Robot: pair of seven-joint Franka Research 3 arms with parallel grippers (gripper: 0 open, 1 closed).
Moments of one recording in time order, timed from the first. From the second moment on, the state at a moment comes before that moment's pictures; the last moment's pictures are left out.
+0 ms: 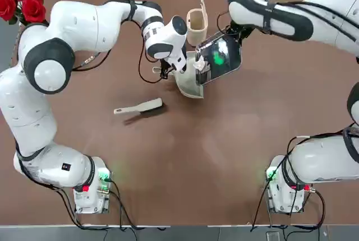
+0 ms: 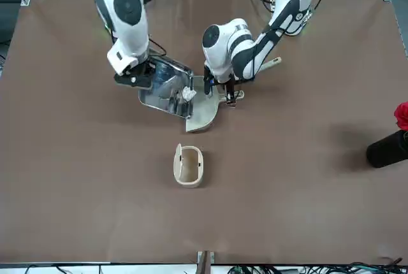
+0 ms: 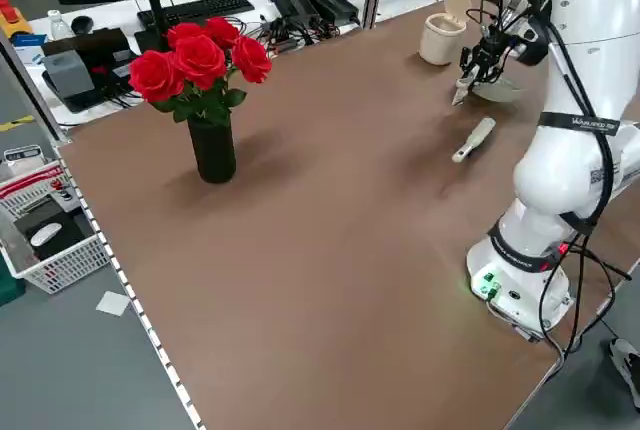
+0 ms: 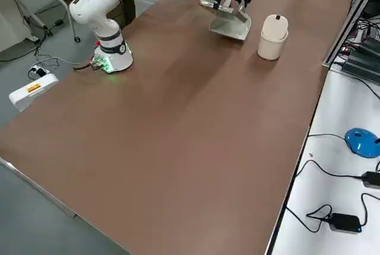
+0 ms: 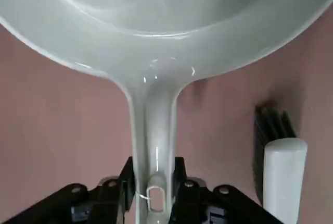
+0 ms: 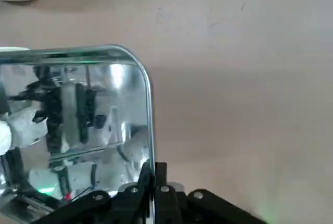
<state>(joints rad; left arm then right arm) -0.21 0.54 -0.73 -1.89 0.67 1.98 0.27 0.01 0.06 0.65 -1.87 -0.19 1.70 0.75</state>
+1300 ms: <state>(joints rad) -0.22 0.55 -0.73 -1.89 0.67 1.98 0.27 0.24 0.29 0.78 -1.60 -0.66 1.33 1.20</state>
